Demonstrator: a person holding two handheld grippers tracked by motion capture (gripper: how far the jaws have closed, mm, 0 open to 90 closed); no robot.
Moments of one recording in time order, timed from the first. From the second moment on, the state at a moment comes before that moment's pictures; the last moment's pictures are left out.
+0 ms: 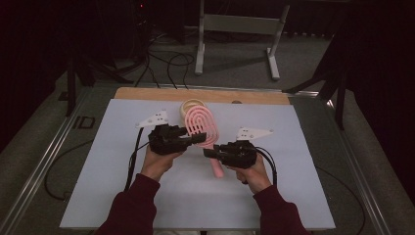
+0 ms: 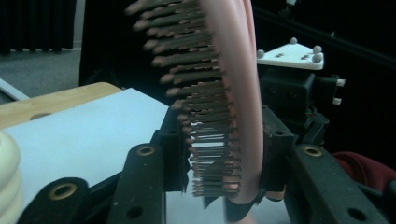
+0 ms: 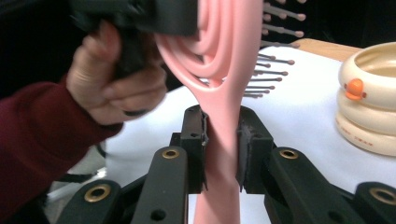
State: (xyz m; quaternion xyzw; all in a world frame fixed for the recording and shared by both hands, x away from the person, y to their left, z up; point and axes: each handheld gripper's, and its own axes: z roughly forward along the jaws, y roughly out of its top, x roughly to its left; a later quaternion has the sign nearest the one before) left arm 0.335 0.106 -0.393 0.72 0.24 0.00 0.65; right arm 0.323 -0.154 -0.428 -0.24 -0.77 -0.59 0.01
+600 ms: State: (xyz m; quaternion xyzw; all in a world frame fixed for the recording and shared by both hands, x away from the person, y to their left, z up) left arm 0.331 0.099 -0.383 0.73 0.24 0.04 0.64; right arm 0.315 -0.153 -0.421 -0.24 -0.78 -0.58 -0.07
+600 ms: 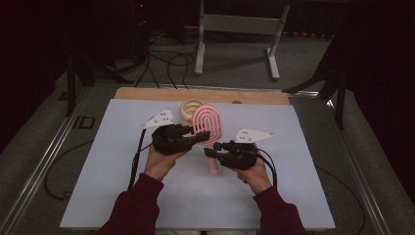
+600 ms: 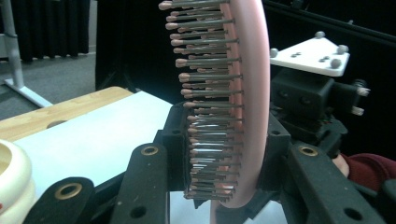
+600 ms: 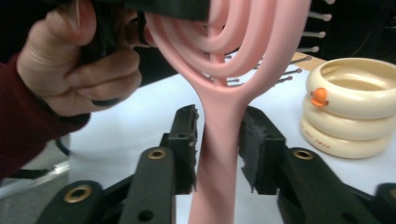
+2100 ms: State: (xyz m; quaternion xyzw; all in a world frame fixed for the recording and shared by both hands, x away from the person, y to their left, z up) left arm 0.337 0.120 -0.368 0.71 0.29 0.09 0.64; right arm 0.282 -0.193 -0.450 -0.31 -0.78 -0.51 -0.21
